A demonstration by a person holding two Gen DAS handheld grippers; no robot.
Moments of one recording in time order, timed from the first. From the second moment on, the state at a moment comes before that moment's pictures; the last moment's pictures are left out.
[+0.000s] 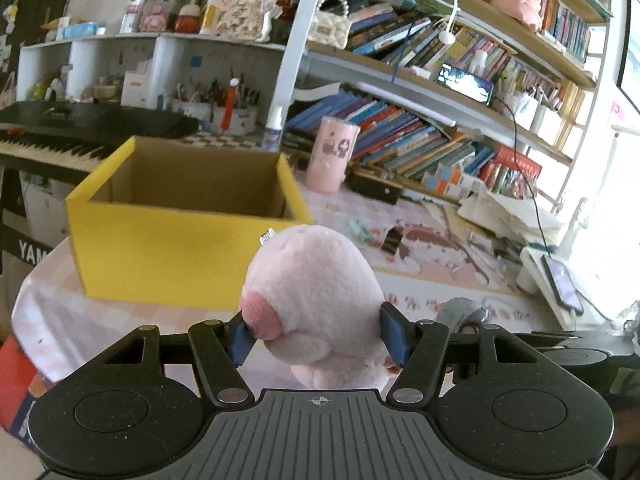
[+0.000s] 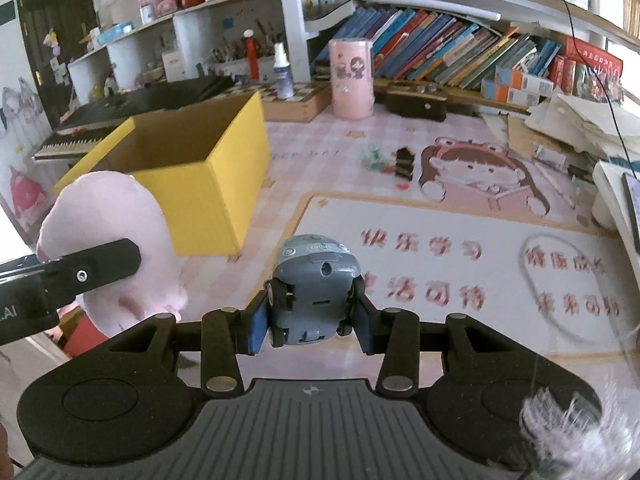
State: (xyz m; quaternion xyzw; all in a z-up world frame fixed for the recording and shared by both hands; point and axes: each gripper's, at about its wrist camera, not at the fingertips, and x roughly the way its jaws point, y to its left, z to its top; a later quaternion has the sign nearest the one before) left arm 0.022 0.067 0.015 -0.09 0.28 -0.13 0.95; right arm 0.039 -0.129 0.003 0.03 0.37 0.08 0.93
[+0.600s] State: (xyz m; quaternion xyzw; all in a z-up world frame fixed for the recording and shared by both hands) left arm -0.022 0.146 0.003 -0.12 0.30 -0.06 0.94; right arm 0.010 -0.042 -0.002 0.00 0.38 0.15 0.91
